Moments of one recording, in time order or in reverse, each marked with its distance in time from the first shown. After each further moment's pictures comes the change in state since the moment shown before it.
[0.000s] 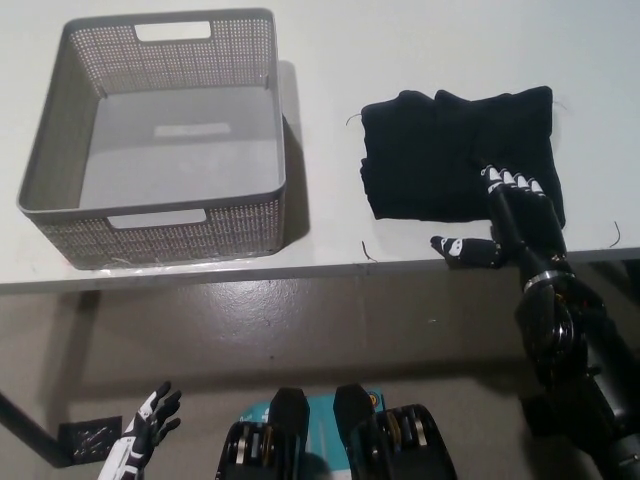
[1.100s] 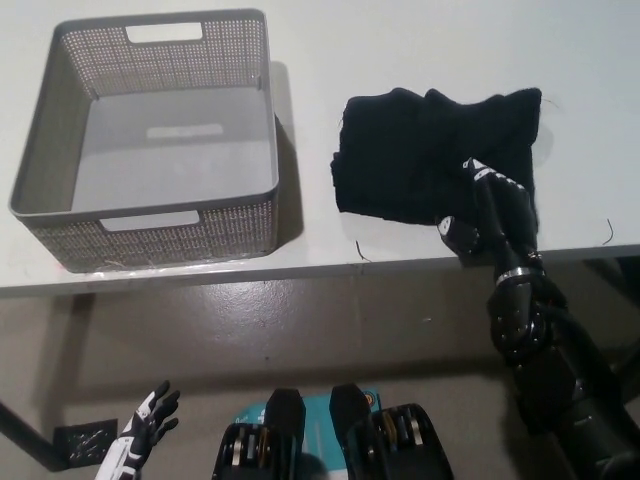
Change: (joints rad) left_arm 0.003 0.012 -0.002 -0.009 -0.001 0.000 -0.006; right_arm -0.122 0.099 -0.083 0.426 0.138 -0.359 -0.359
